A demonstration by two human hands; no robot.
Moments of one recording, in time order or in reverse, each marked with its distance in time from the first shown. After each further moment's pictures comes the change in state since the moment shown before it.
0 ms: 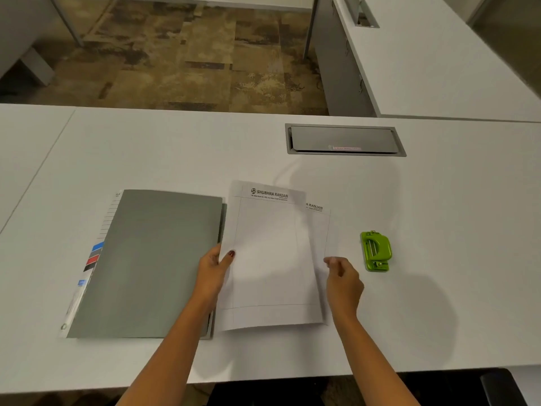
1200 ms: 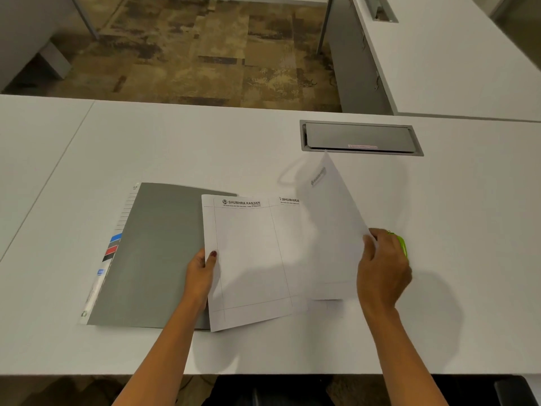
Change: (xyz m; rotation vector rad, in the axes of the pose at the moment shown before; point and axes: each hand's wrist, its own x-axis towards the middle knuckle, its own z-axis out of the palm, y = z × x) left_hand 0.007 -0.024 -0.046 0.021 0.176 -0.035; right_hand 0.002 -0.049 -0.033 -0.378 0.408 -0.550
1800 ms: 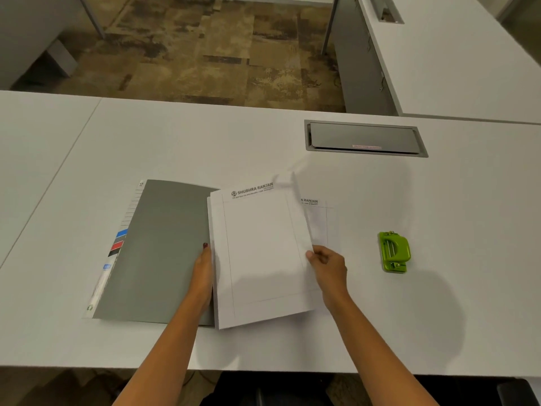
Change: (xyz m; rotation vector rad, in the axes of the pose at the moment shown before) left_hand 0.011 -0.008 -0.001 -0.098 0.024 -0.246; right_hand -0.043 -0.021 0.056 0.671 -0.694 0.633
